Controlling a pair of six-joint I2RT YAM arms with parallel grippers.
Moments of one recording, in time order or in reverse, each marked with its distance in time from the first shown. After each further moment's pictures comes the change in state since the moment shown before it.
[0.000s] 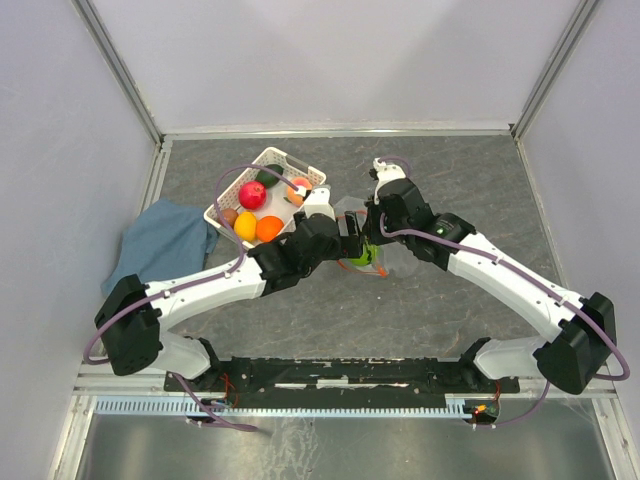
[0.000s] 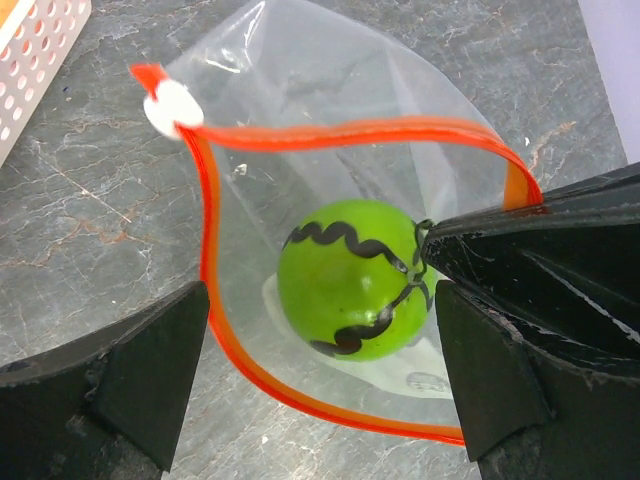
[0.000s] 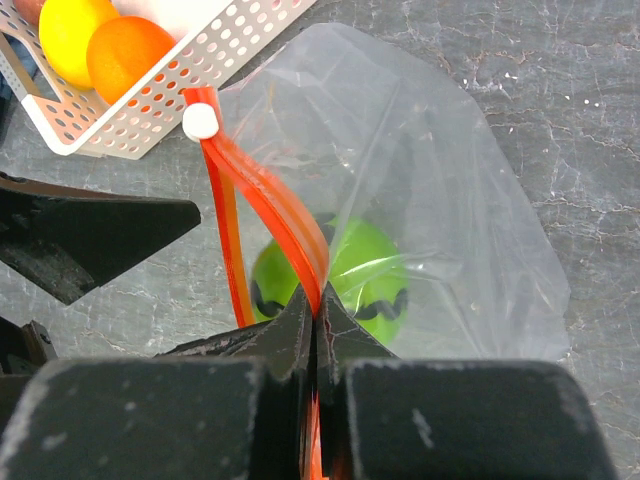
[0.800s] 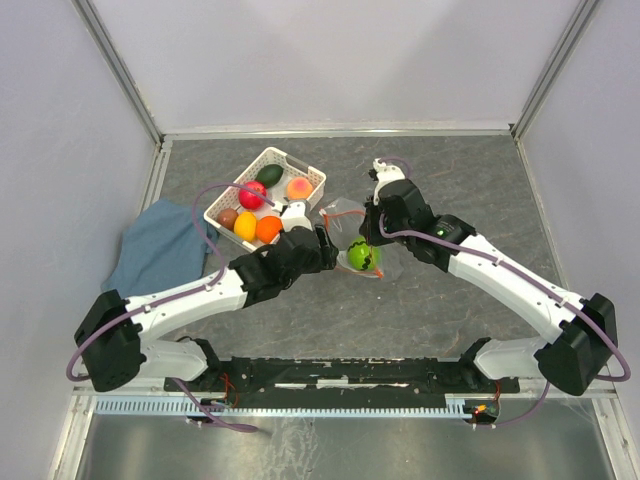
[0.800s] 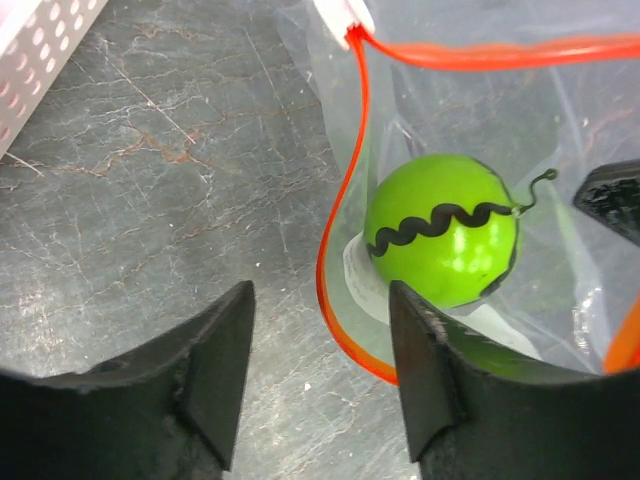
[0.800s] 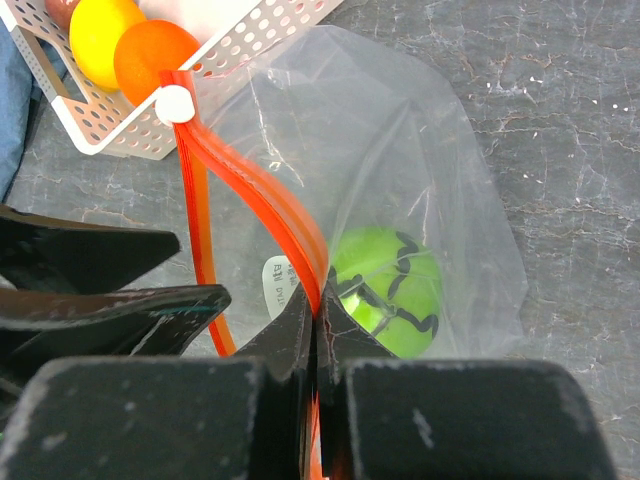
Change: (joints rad) left arm 0.035 -0.143 -0.164 -0.064 0.005 -0.107; right arm -0.004 -0.008 -0.017 0.026 -0.031 0.010
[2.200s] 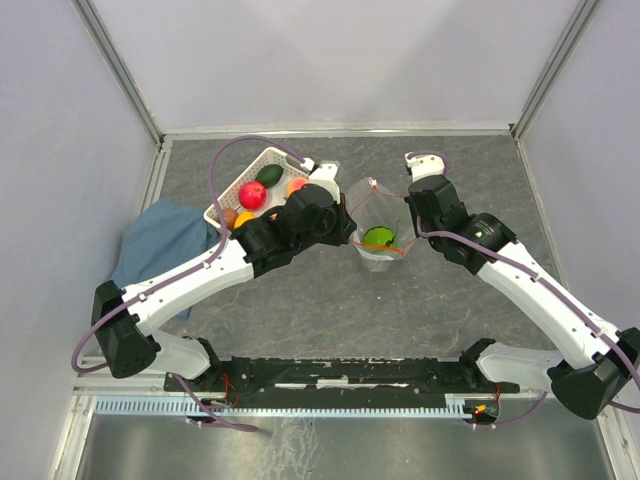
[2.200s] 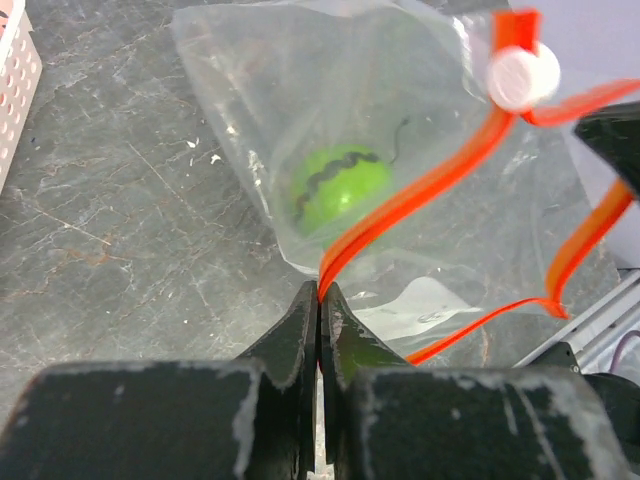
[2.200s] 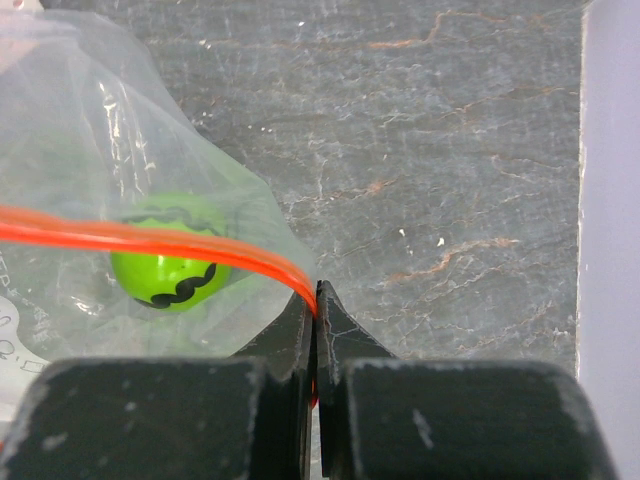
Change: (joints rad) left arm 0.001 0.128 0.436 -0.204 0.175 0.211; right arm -0.092 -0.172 0.077 -0.277 0.424 -0.290
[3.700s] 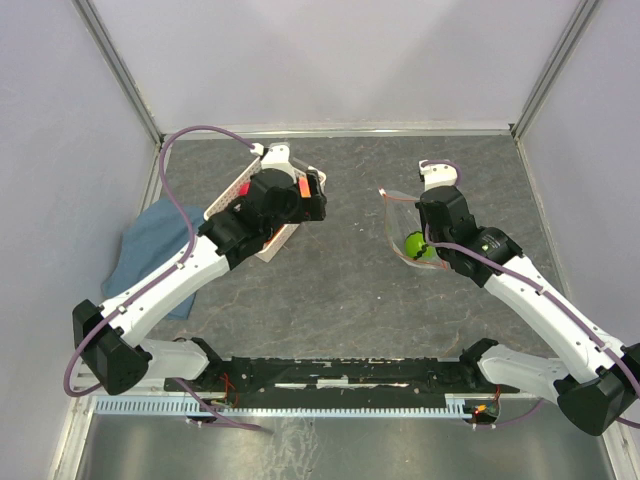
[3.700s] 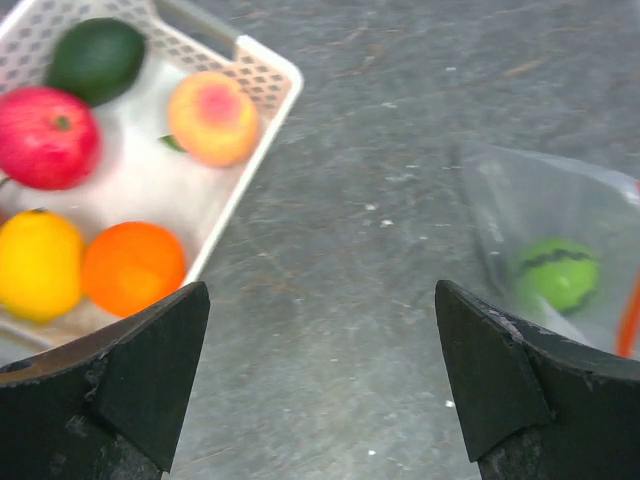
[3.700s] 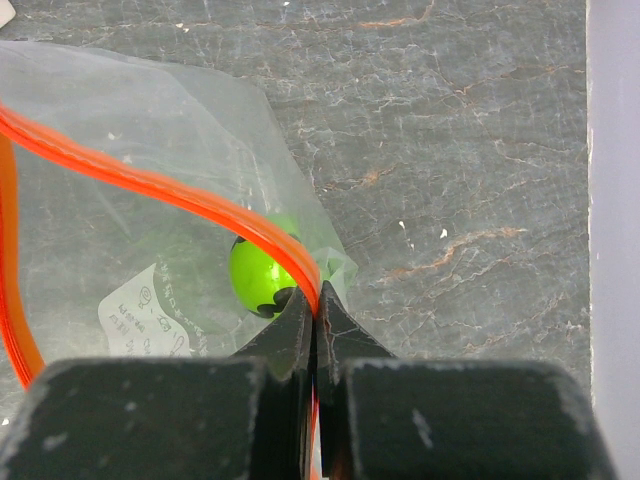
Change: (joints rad) left arm 0.204 -0.101 -0.054 -0.030 -0.112 0.080; right arm -0.034 -0.055 -0.143 0.111 0.006 0.001
